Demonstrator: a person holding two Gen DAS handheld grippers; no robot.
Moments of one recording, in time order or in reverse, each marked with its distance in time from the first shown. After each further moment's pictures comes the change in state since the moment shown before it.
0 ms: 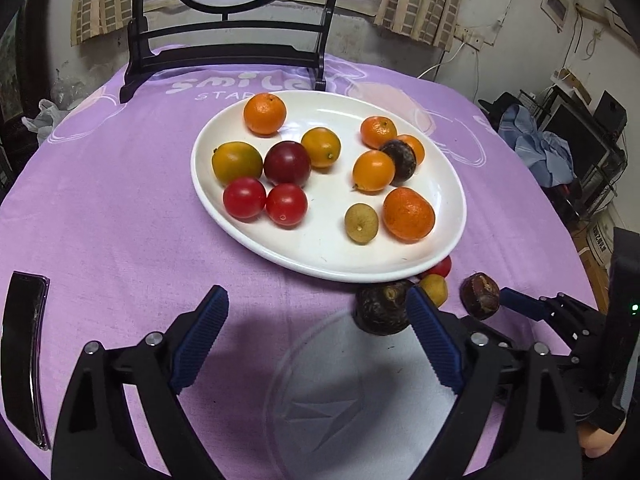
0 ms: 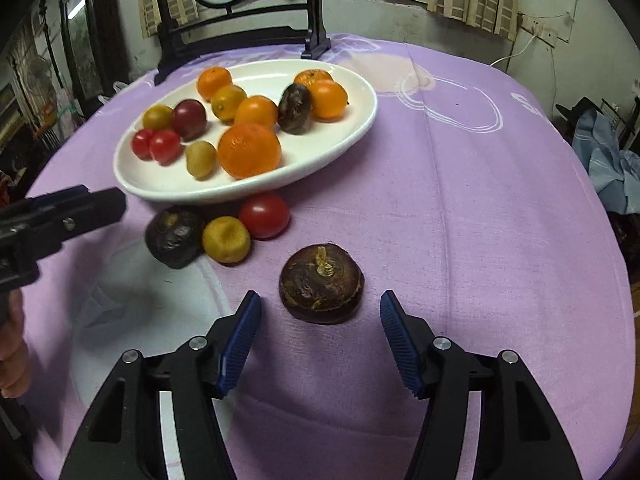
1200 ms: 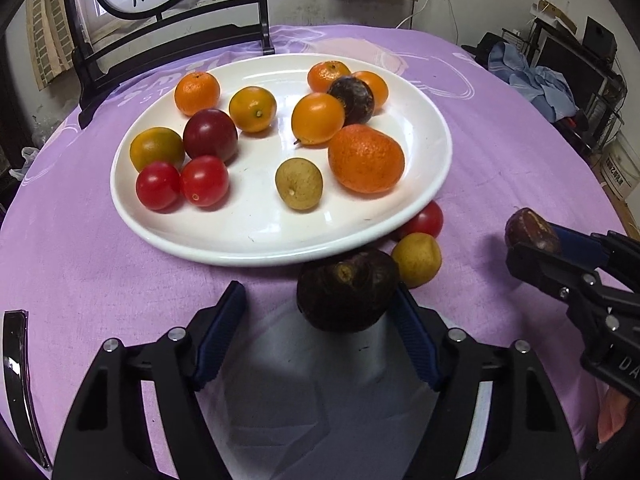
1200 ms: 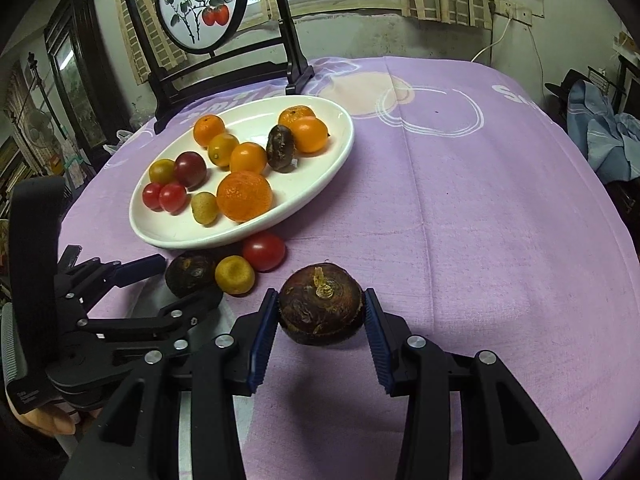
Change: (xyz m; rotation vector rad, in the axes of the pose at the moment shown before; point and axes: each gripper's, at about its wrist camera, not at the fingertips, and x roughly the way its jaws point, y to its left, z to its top) left arm 0.046 -0.050 -0.014 0.199 0.066 0.064; right arm -0.024 -0.023 0.003 0.128 -0.081 0.103
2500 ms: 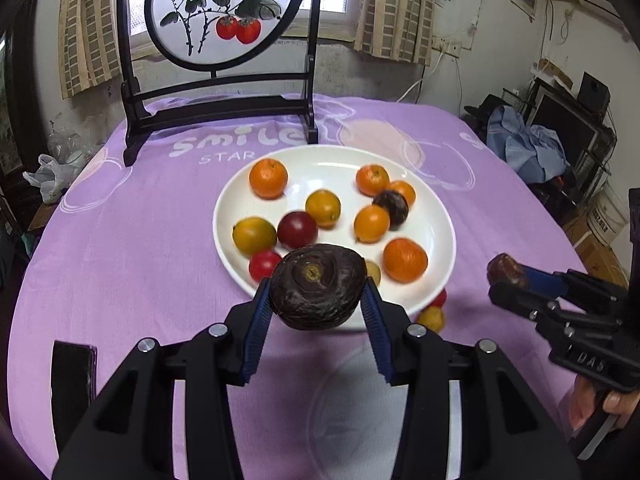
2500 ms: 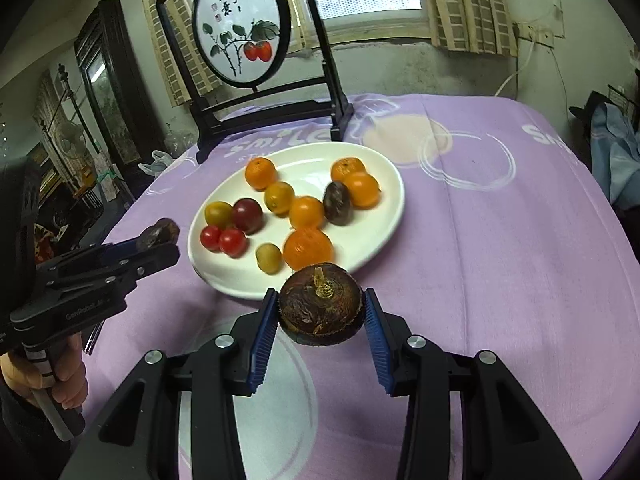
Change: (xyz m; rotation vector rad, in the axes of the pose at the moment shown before) left arm -0.082 0.064 0.036 -0.083 -0.161 -0.033; right arm -0.025 0.030 0.037 -0.030 -0.088 0.119
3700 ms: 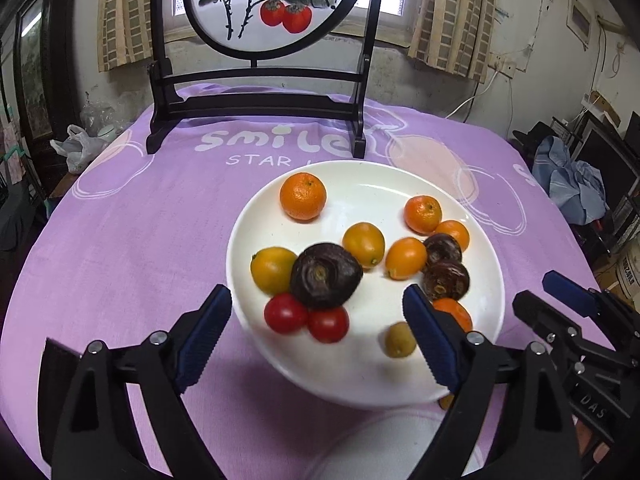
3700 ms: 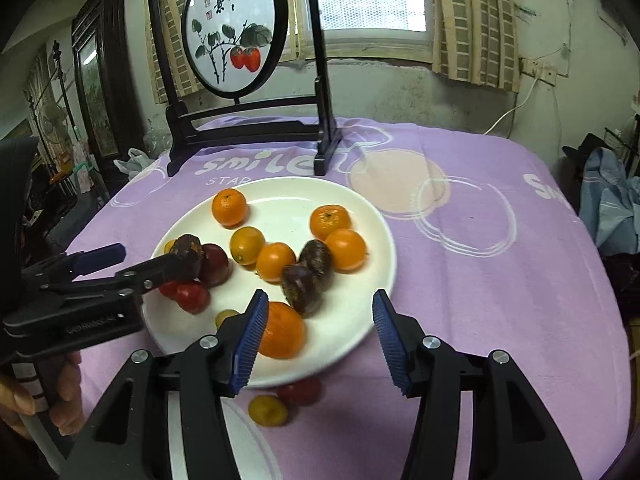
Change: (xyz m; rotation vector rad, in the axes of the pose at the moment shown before) left arm 0.040 0.008 0.026 -0.135 0.004 0.121; right arm 0.025 -0.005 0.036 -0.068 -0.057 -0.124
